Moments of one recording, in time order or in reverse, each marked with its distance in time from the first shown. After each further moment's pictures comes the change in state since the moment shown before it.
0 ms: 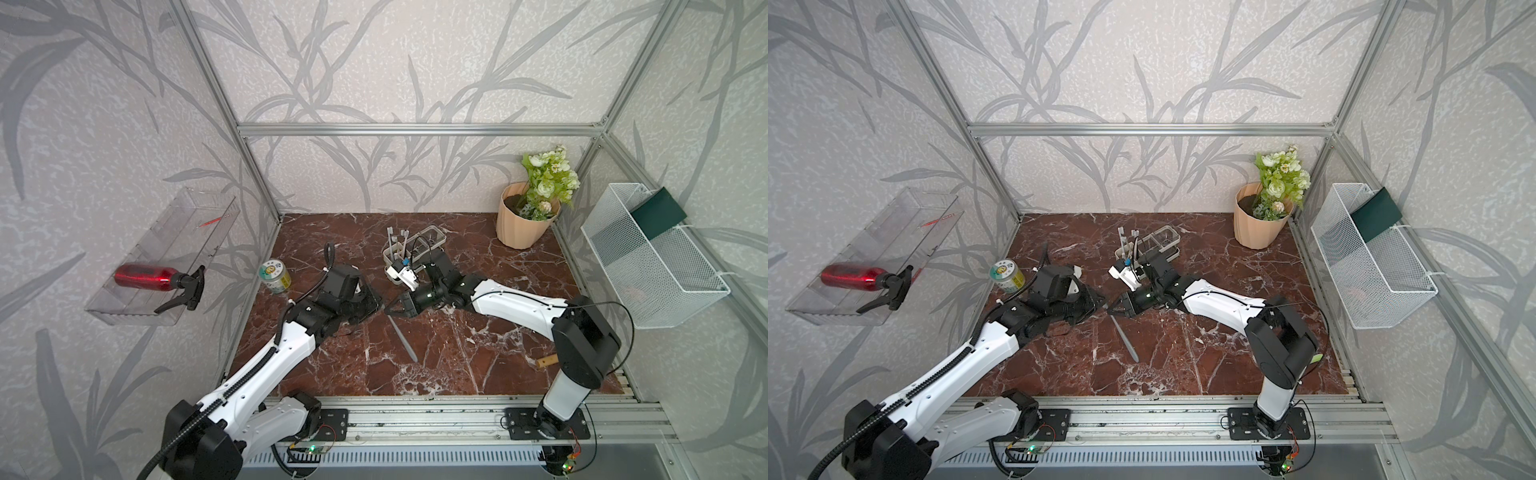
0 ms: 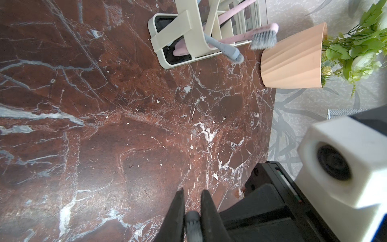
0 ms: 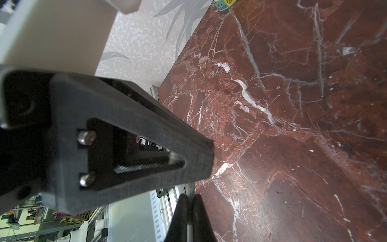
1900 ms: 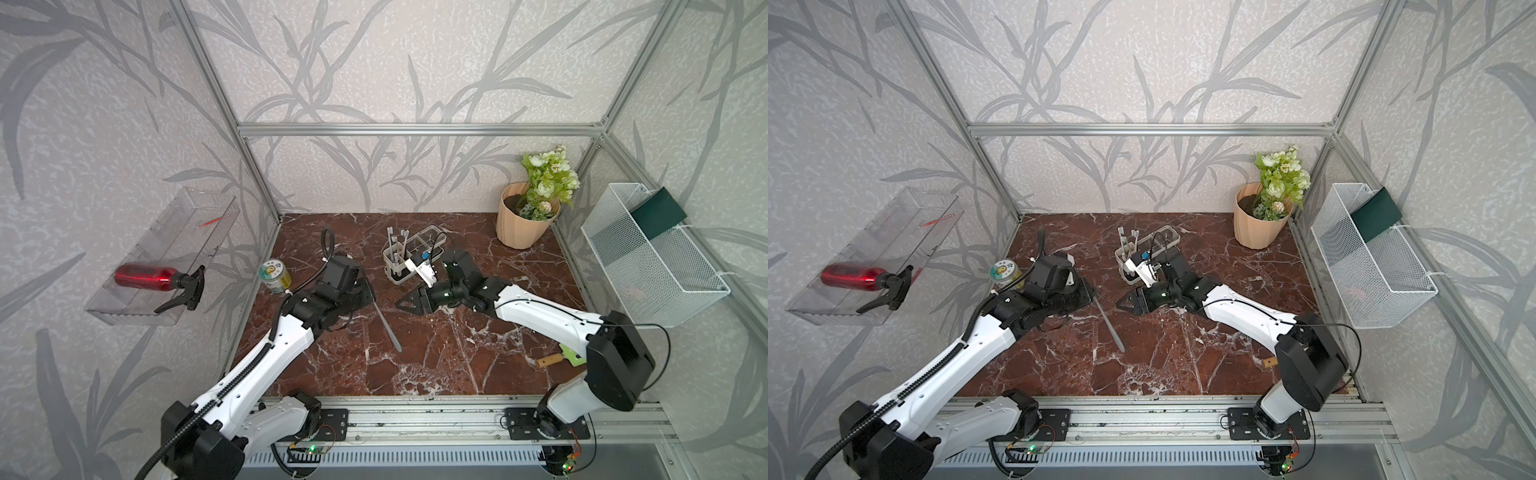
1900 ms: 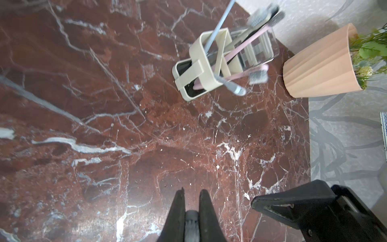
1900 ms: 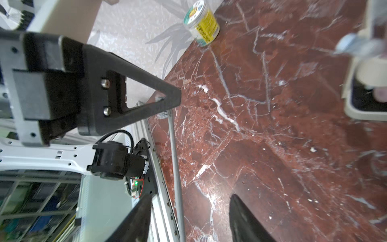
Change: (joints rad) left arm -0.001 0.032 0.171 -0.161 -0.228 0.227; right arm -0.047 -0.228 -0.144 0.009 0.150 -0.067
